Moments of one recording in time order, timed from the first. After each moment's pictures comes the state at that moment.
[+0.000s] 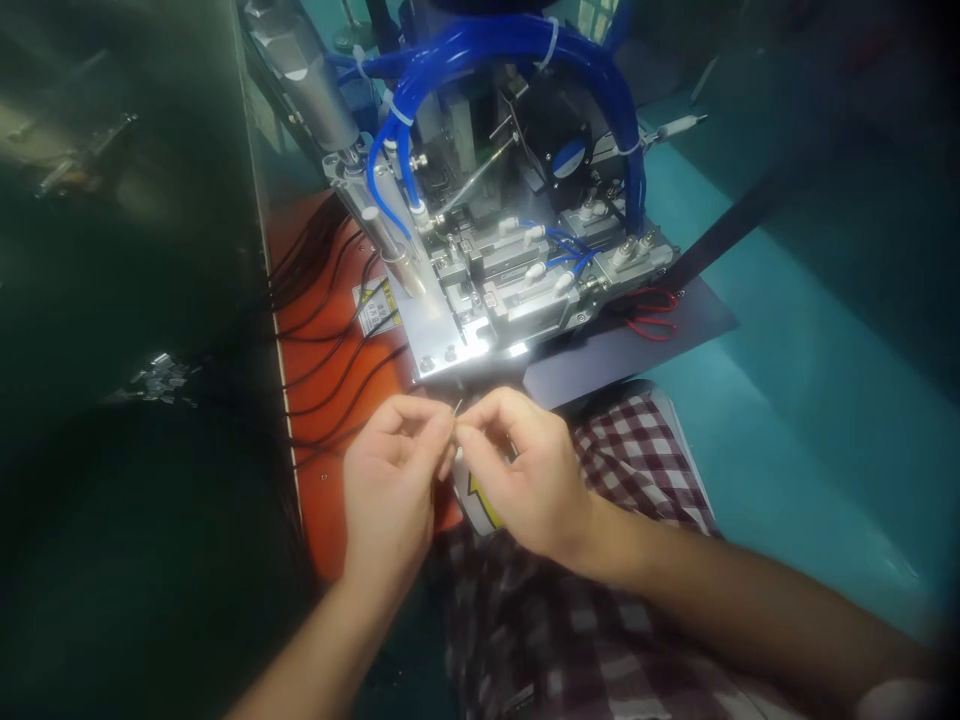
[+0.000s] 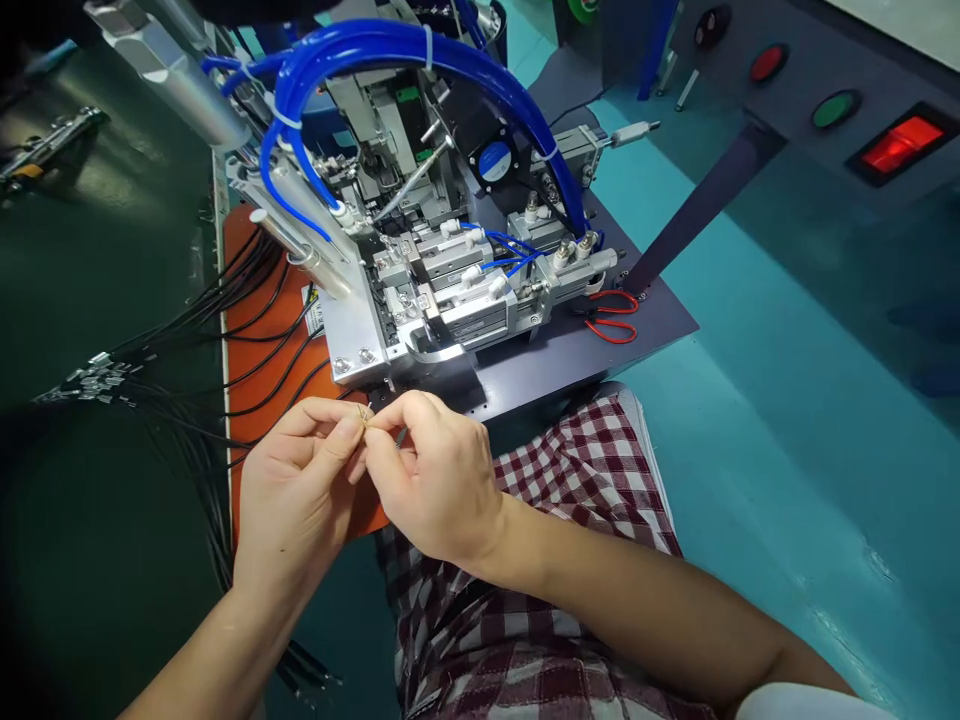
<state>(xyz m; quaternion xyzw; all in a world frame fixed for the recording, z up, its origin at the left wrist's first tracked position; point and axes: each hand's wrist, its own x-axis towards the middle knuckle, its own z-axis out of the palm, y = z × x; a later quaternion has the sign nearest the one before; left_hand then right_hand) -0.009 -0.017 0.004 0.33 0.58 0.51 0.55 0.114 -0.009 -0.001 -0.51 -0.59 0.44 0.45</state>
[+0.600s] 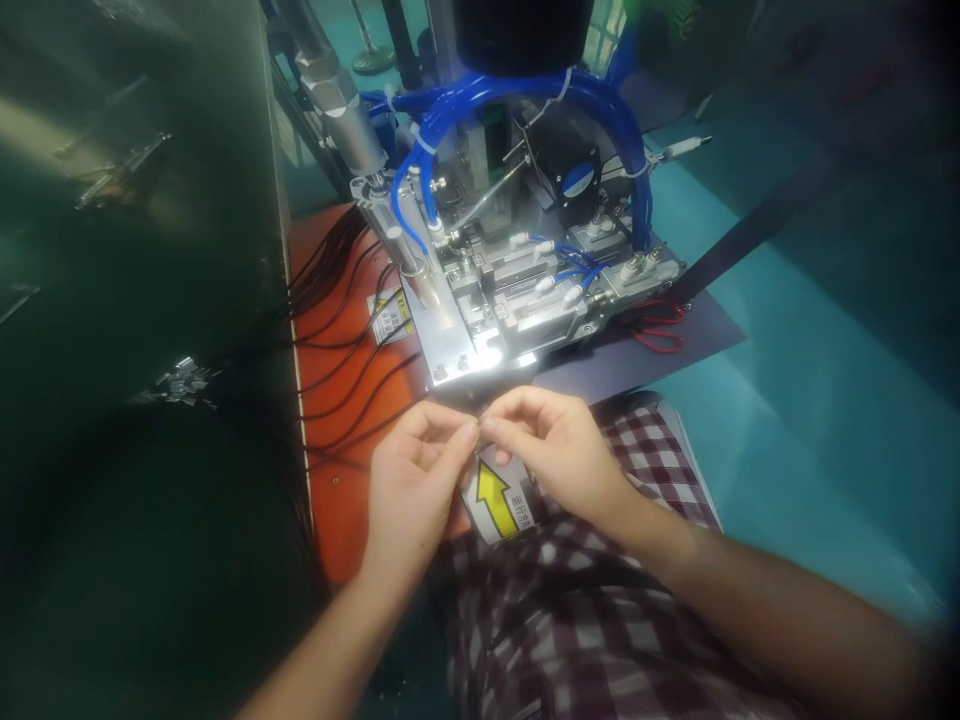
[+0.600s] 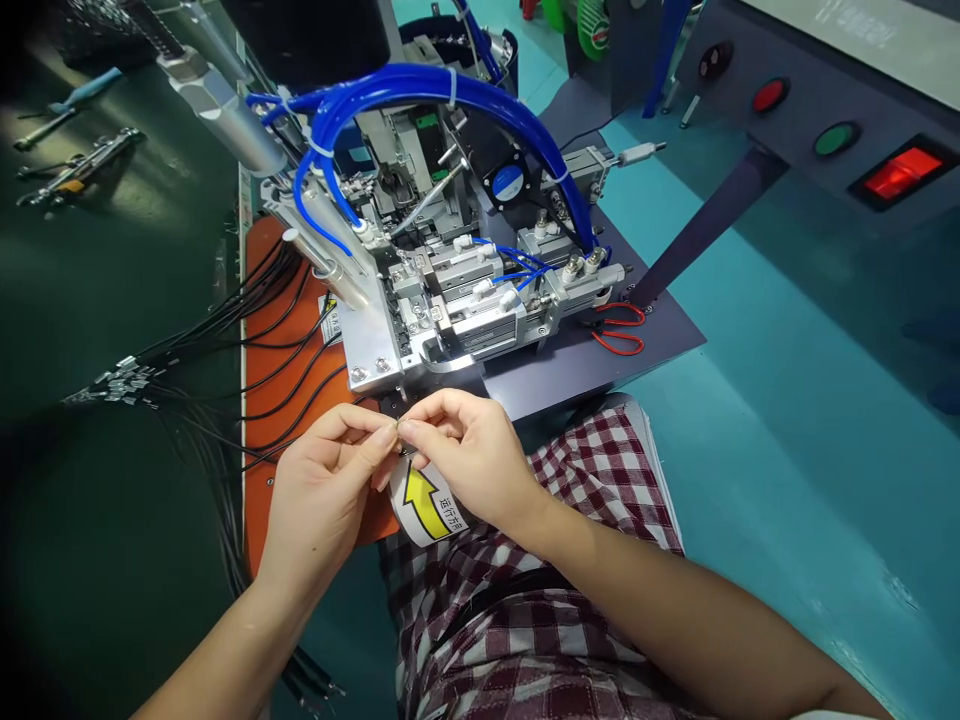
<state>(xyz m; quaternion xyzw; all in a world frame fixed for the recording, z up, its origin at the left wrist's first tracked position) -0.010 -0.015 0.005 0.41 0.60 0.43 0.53 0.129 0.008 -0.003 -0.46 -0.42 0.66 0.42</state>
